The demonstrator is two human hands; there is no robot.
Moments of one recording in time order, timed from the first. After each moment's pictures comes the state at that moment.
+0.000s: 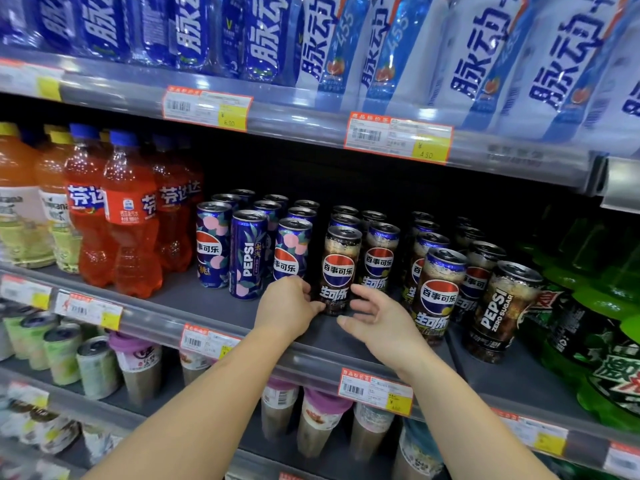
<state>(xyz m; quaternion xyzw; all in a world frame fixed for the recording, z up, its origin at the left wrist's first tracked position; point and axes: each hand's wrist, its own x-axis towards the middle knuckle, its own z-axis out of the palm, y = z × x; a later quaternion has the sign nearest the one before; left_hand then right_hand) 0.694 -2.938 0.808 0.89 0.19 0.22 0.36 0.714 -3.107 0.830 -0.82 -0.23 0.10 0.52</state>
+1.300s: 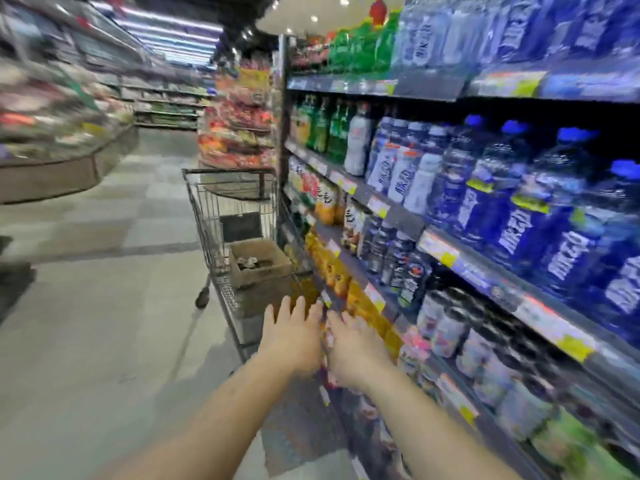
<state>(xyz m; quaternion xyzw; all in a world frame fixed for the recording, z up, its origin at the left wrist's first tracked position) 0.164 -2.295 0.708 0.81 0.58 0.01 0.03 0.282 -2.325 0.710 -0.70 -0.70 0.10 0.04</state>
